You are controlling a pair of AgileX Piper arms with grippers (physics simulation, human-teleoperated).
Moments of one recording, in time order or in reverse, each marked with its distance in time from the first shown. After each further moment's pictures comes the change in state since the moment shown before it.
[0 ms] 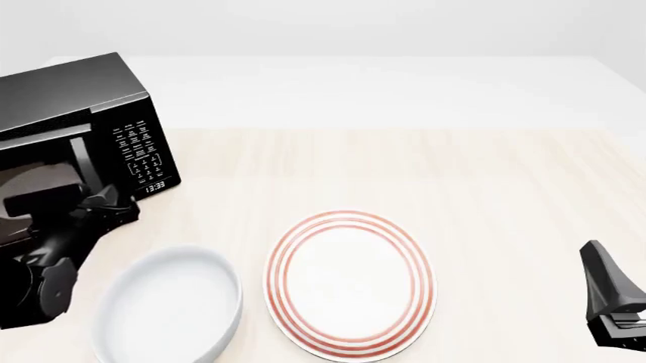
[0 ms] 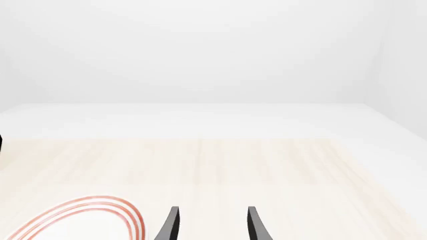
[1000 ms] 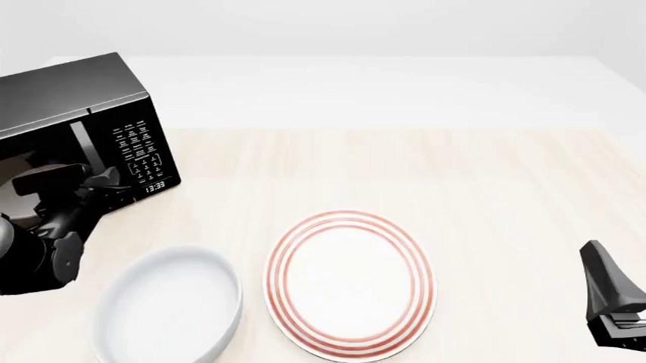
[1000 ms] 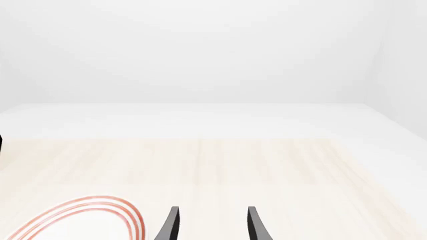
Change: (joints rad) left arm 0.060 0.132 -0.183 0.016 -0.028; right arm 0.000 0.000 0.000 0.000 0.000
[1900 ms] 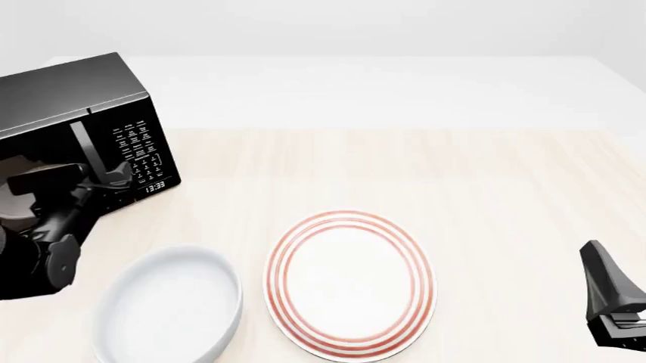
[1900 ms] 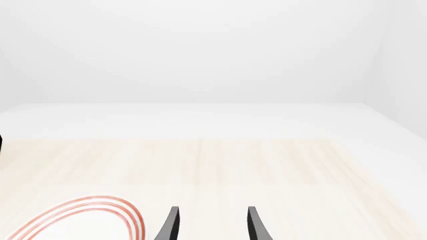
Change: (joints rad) left arm -0.013 -0.055 0.042 -0.011 0.017; right arm 0.000 0.000 0.000 0.000 0.000
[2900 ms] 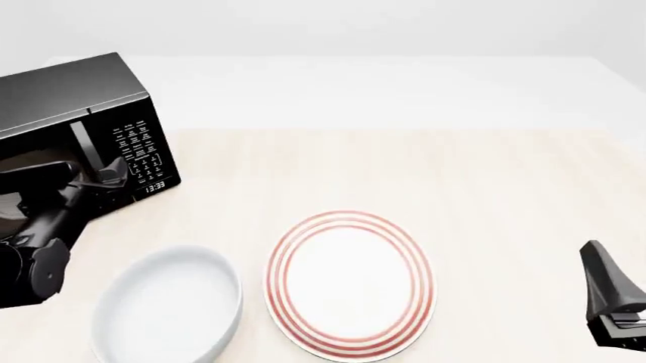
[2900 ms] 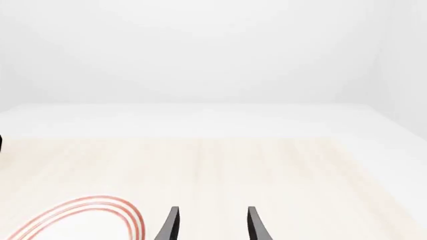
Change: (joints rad) left arm -0.018 -0.134 0.072 0.026 0.009; right arm 0.000 0.000 0.000 0.000 0.000
